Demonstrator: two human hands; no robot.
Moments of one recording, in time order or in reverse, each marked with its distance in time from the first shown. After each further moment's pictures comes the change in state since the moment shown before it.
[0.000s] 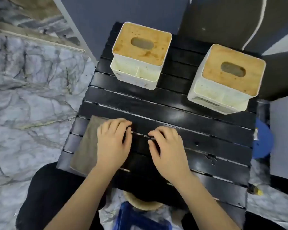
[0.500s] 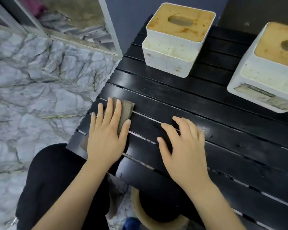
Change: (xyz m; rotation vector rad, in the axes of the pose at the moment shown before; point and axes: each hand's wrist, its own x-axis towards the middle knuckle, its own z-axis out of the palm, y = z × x) left_hand -0.043 -0.072 0.017 0.174 -0.039 -0.233; right_hand -0.013 0.004 0.063 -0.163 0.151 -0.161
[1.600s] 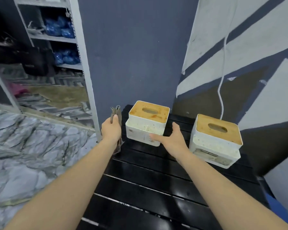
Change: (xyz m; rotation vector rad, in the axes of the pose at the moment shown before) left_hand 0.200 0.076 -0.057 -1.185 0.184 -0.340; right_hand 0.149 0.001 -0.085 0.787 0.033 0.463
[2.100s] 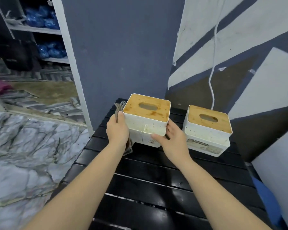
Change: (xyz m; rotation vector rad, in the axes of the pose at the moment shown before) left_hand -0.059 0.011 0.028 -0.009 -0.022 0.044; right_hand -0.016 0.035 -0.008 0.105 0.099 -0.269
